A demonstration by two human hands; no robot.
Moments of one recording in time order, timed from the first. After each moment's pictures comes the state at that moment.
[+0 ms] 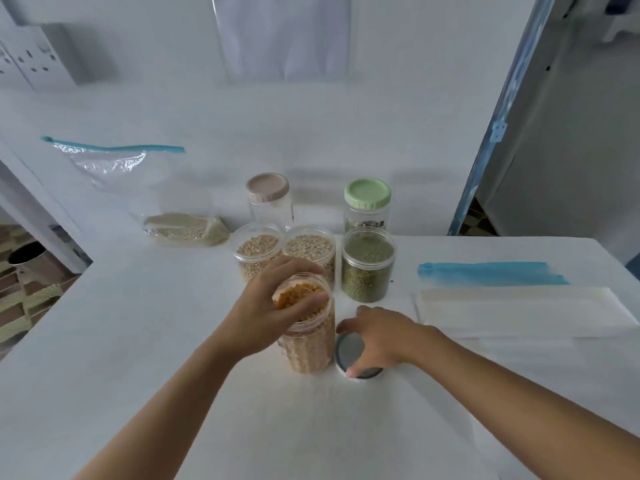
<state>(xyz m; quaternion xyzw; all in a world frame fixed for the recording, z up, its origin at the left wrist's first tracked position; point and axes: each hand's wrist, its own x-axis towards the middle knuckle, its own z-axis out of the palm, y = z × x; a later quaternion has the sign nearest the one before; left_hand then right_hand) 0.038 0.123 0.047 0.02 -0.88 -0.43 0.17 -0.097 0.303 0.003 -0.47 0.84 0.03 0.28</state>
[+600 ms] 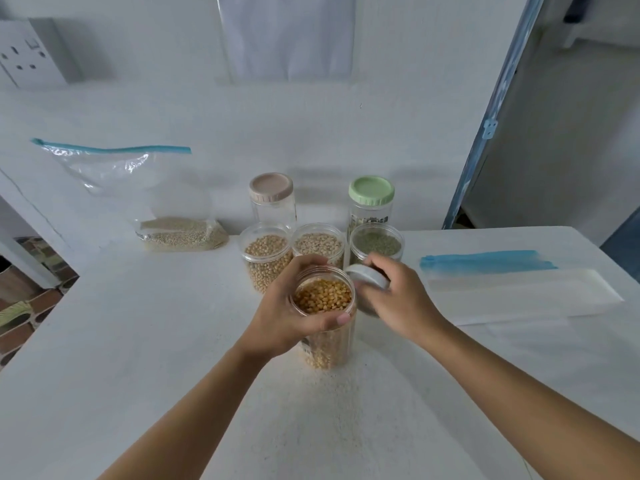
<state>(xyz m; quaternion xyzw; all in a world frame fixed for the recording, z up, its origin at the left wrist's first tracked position) 0.040 0.111 0.022 0.00 -0.78 -0.60 0.17 -0.061 0.292 0.040 -0.32 0.81 -0.49 0.07</state>
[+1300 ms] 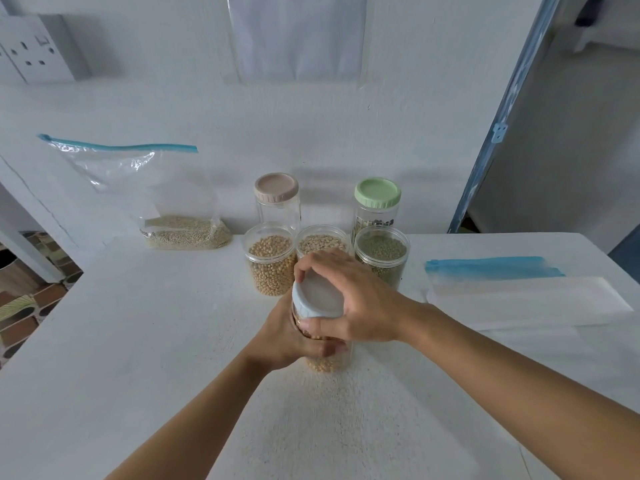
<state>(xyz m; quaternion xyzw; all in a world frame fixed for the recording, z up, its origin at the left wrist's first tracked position) 0.040 0.108 -0.007 0.00 -0.77 -0.63 0.10 -0.052 0.254 0.066 -0.59 0.74 -0.32 0.06</state>
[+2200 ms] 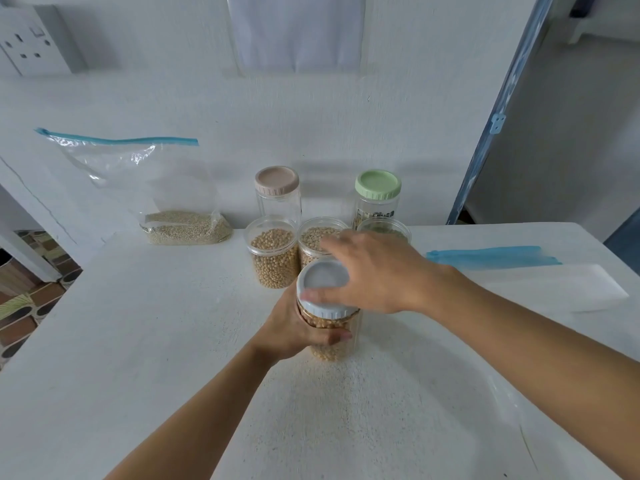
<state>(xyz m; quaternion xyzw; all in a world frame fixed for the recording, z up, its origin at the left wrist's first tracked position) 0.040 0.107 -0.007 0.00 -0.74 -0.67 0.09 -0.046 0.258 0.114 -0.50 0.87 -0.03 0.03</state>
